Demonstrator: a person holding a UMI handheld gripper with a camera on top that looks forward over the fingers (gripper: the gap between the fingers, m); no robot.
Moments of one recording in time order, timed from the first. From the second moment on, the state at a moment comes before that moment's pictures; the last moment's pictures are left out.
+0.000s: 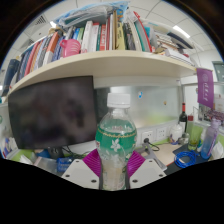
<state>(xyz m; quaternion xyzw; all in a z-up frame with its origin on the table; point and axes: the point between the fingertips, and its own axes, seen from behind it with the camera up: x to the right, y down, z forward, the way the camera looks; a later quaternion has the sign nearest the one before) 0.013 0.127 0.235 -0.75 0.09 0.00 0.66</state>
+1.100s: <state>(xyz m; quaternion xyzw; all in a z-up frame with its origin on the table) 0.048 0.080 0.084 -0.81 0.02 -0.04 0.59</state>
